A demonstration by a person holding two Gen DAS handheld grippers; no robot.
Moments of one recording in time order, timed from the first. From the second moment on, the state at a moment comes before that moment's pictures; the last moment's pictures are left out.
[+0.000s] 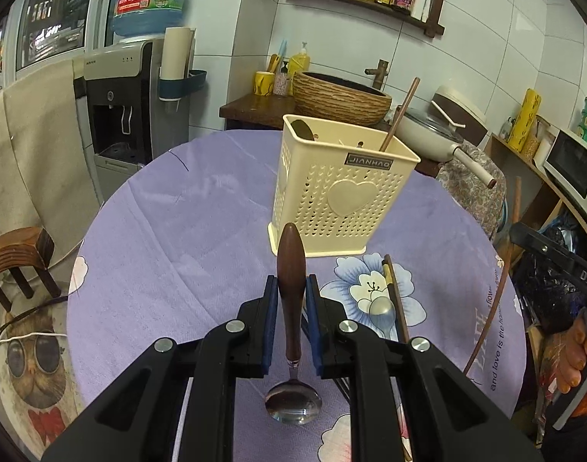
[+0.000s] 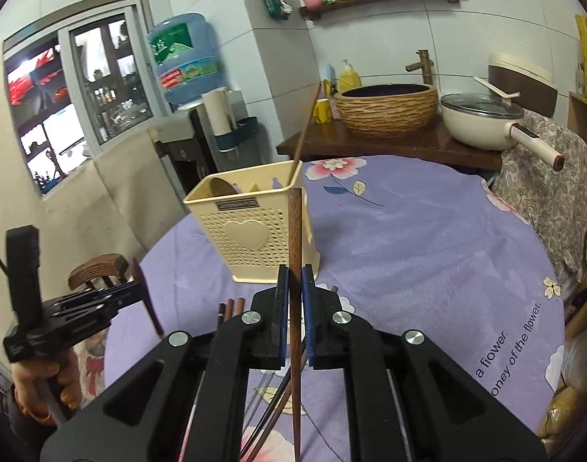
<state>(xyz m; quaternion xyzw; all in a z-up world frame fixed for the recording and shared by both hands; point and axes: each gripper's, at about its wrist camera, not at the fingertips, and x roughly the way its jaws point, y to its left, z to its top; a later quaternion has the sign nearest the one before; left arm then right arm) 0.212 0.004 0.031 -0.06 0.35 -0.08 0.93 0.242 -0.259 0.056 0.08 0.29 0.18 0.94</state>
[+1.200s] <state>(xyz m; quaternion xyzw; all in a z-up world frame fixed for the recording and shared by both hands) 0.221 0.005 0.088 -0.04 0.30 -0.12 0.94 0.246 -0.244 0.121 0.04 0.24 0.20 0.95</state>
